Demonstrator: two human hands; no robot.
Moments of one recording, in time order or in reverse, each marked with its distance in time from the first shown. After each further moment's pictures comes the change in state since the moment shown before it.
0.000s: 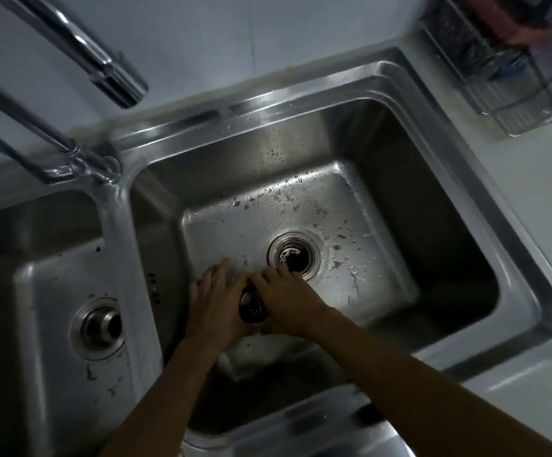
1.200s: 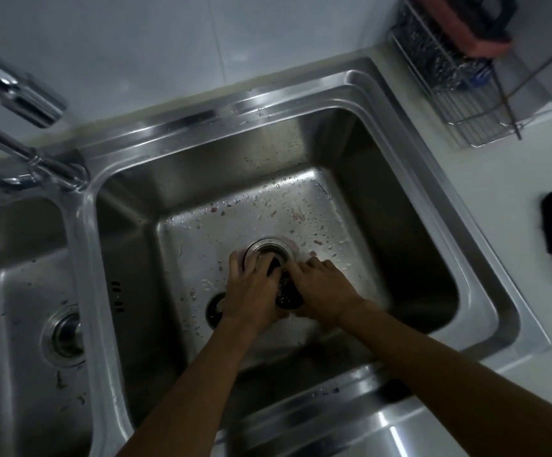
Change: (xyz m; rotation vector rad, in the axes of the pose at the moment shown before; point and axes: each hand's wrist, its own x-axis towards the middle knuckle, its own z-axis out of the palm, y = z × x) left_hand 0.041 0.101 0.005 0.172 0.137 0.242; right_hand -0.041 0.095 -0.011 -0.074 -0.025 0.118
